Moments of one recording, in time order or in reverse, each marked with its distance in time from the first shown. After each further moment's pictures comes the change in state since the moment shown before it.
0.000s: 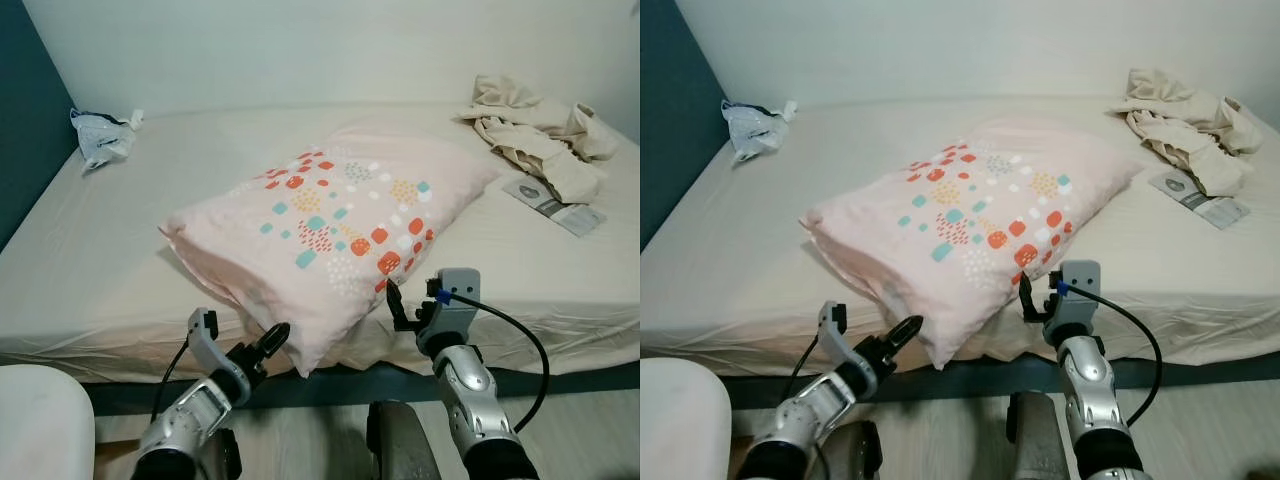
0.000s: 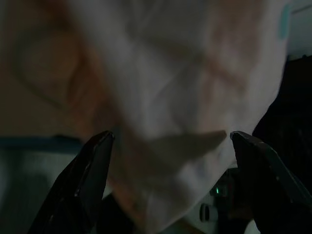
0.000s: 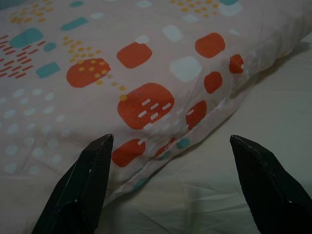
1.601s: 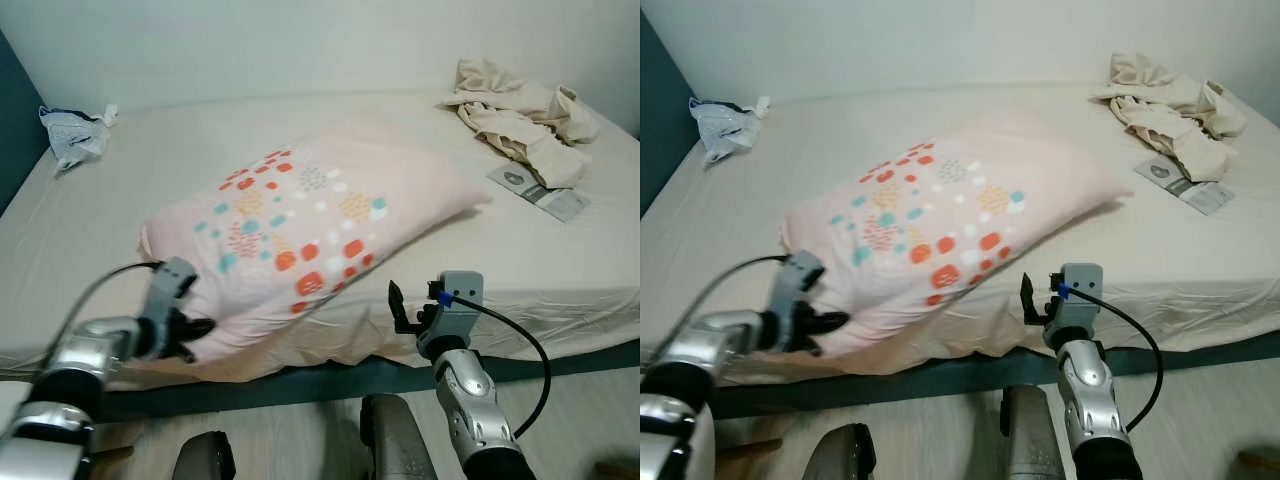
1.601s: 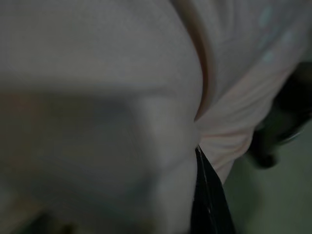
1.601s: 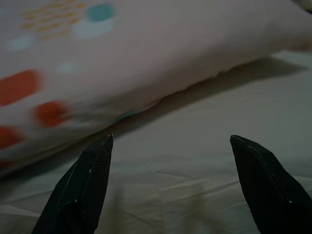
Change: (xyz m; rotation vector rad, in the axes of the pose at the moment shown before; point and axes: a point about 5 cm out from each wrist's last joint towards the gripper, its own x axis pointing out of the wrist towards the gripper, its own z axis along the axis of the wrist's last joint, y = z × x) left arm -0.047 0.033 0.154 1.036 0.504 0.055; right arm -0.005 0.002 0.001 0.016 -0.002 -0.036
